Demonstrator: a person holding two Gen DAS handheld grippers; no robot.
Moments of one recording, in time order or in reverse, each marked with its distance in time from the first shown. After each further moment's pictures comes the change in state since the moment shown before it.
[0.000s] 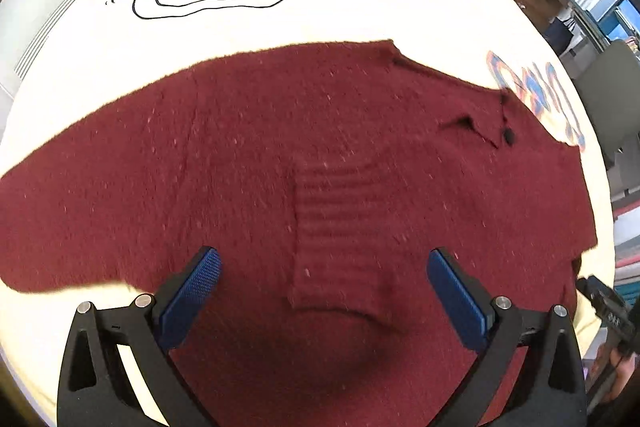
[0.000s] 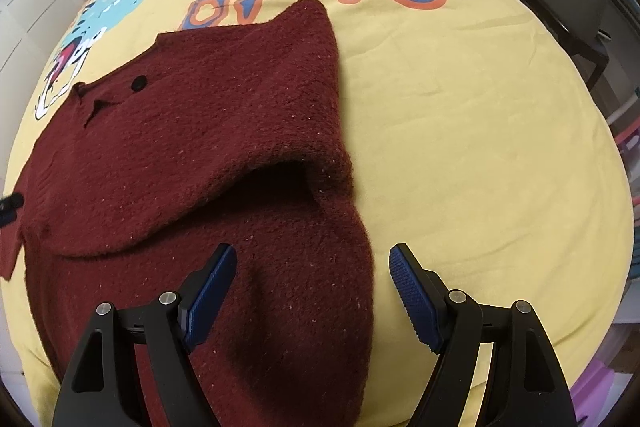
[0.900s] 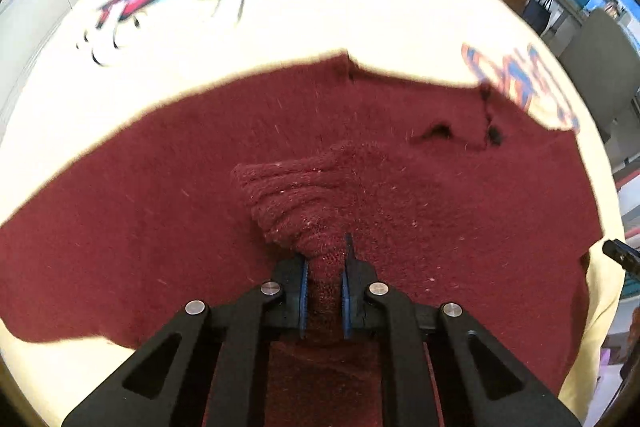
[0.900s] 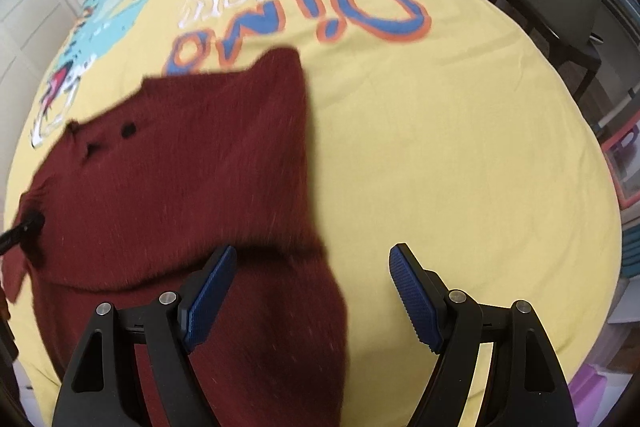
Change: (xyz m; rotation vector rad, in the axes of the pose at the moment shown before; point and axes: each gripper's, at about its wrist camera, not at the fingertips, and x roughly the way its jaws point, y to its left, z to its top) left arm 0.002 -0.048 0.000 0.129 -0.076 -0.011; right arm -0.016 -0.014 0.046 0.040 -0.052 0.003
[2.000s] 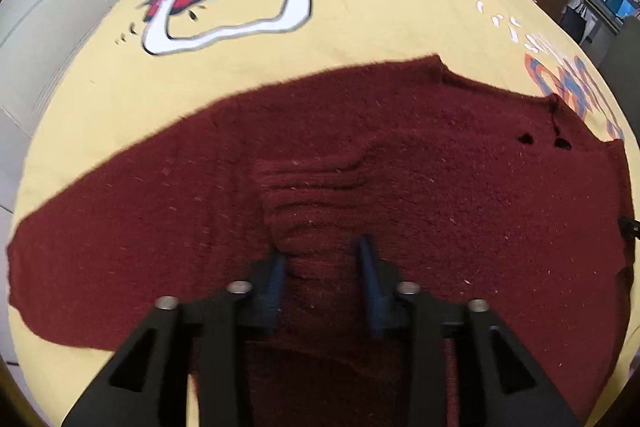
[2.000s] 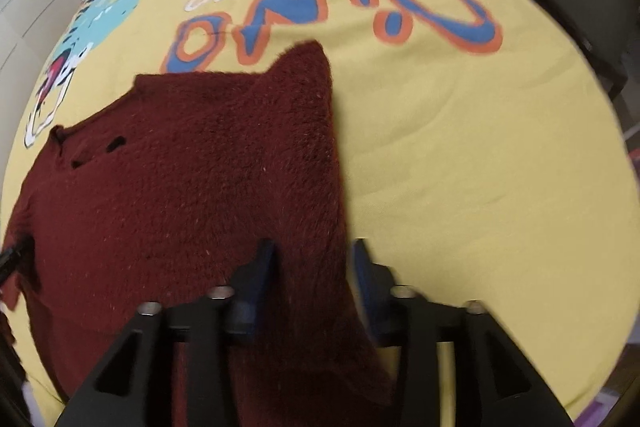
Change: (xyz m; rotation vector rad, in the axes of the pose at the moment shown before) left arm -0.011 0.075 -0.018 -0.038 -0.028 0.155; right arm 0.052 0.044 0.032 -0.072 0.029 -0.001
